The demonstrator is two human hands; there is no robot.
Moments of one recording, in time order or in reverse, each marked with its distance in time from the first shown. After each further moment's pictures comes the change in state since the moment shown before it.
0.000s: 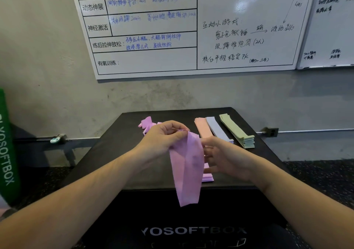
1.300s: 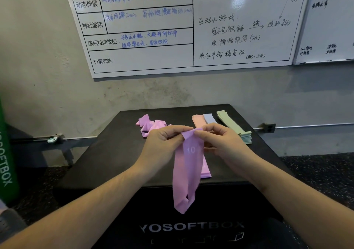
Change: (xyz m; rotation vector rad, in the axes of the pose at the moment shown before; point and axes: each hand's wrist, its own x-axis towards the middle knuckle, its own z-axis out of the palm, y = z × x) left_hand -0.023 0.000 0.026 0.073 0.156 0.199; right_hand -0.012 -0.011 0.017 0.015 0.345 -0.326
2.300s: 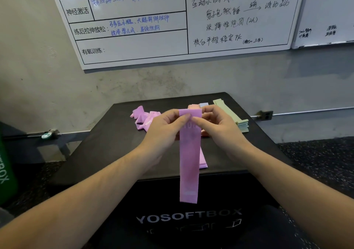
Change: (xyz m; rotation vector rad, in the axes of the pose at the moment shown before) left_hand 0.024 -0.014 0.023 -0.088 -0.091 -0.178; right_hand 0.019 0.018 -0.015 -0.162 0.079 -0.218
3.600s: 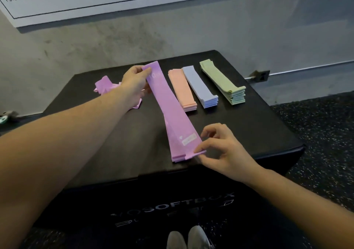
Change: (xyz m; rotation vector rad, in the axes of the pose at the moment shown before) left_hand 0.235 -0.142 -0.007 -0.032 0.300 -0.339; right_hand -0.007 0.175 -0.072 -0.577 -0.194 -0.165
